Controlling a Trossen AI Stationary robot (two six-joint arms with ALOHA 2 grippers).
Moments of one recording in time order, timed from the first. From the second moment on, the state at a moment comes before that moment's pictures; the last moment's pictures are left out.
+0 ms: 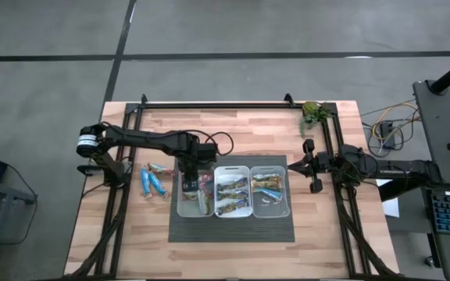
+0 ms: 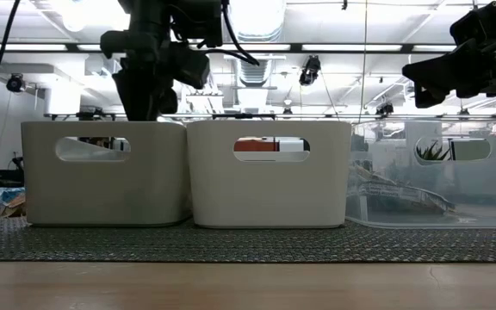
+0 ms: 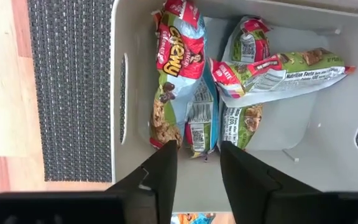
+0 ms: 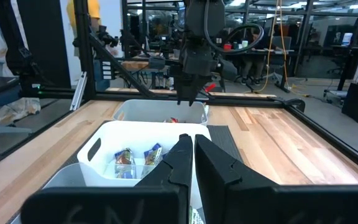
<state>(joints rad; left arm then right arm) 0.06 1.65 1.30 -1.12 0.11 -0.08 -0.11 0.21 0.01 0.21 -0.18 0.01</state>
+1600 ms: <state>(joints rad) 0.20 1.23 1.03 -1.28 0.06 0.16 -0.11 0.21 0.01 0.21 -0.18 0.01</state>
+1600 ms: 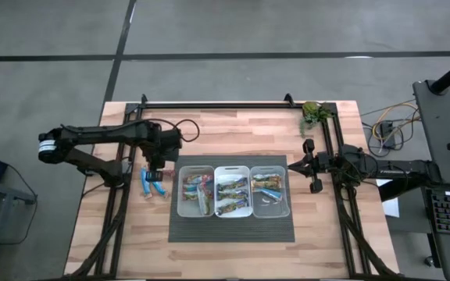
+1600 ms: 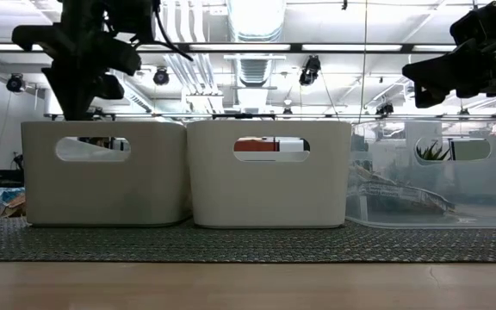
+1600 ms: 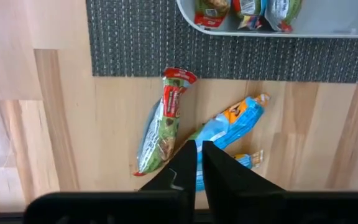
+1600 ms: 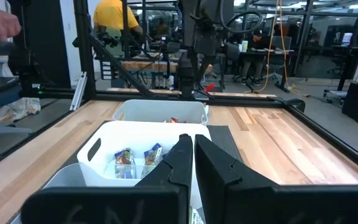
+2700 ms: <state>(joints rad) 0.26 1.23 0.85 -1.08 -0.08 0.37 -0.11 0.21 0.01 0.21 -0.18 0.01</state>
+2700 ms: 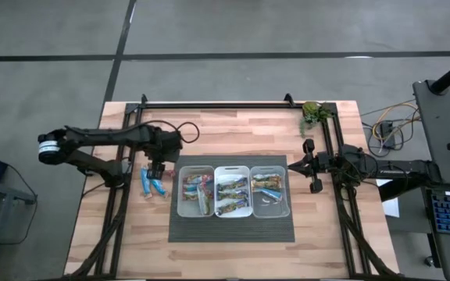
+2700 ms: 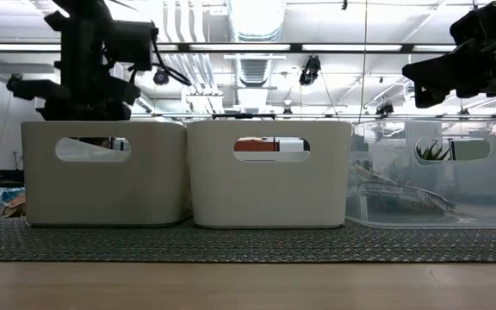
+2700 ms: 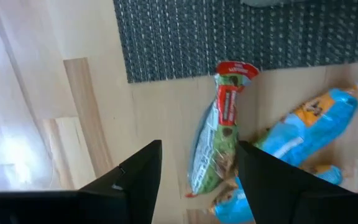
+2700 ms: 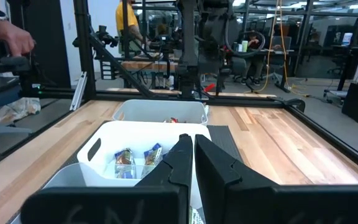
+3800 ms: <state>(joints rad) 0.28 1.25 0.64 -0.87 0.04 0.31 -0.11 0.21 0.01 0.21 -0.18 0.01</state>
